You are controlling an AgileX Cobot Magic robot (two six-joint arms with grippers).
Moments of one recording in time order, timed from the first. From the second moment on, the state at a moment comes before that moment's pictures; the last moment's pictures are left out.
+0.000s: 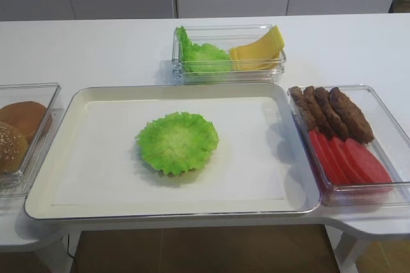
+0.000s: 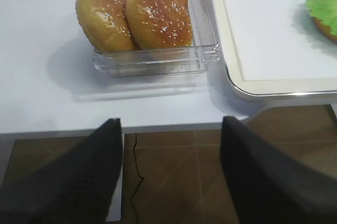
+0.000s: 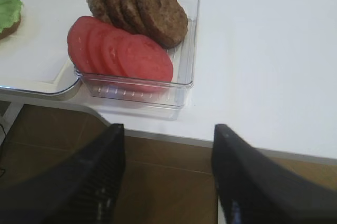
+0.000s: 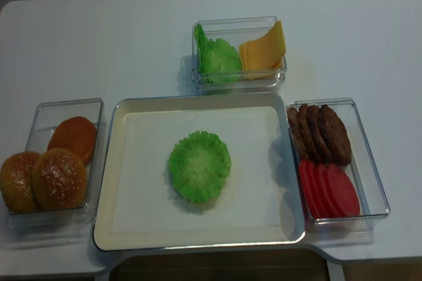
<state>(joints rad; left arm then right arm) 0.04 -0.02 -0.48 -0.01 1.19 -0.06 0.08 -0.02 -0.48 0.08 1.13 -0.08</state>
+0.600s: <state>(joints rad) 0.04 -0.02 -0.48 -0.01 1.19 -0.06 0.08 -0.02 -0.48 0.08 1.13 -0.08</state>
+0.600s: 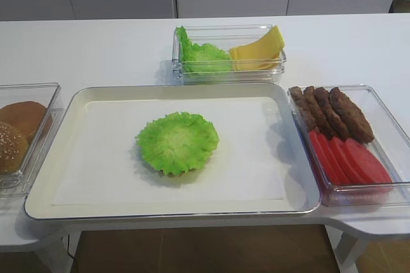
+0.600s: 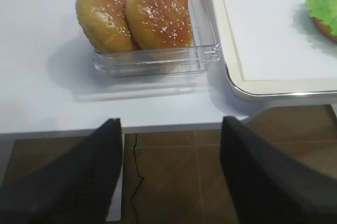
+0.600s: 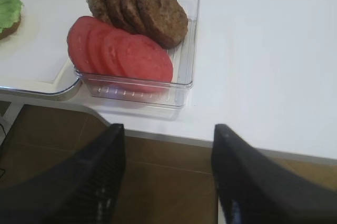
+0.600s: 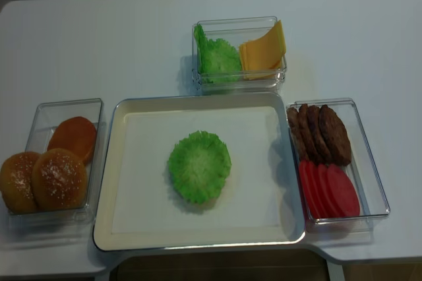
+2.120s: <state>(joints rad) 0.04 -0.02 -0.48 -0.01 1.19 -0.06 0.08 0.04 -0.63 0.13 1.12 0.03</state>
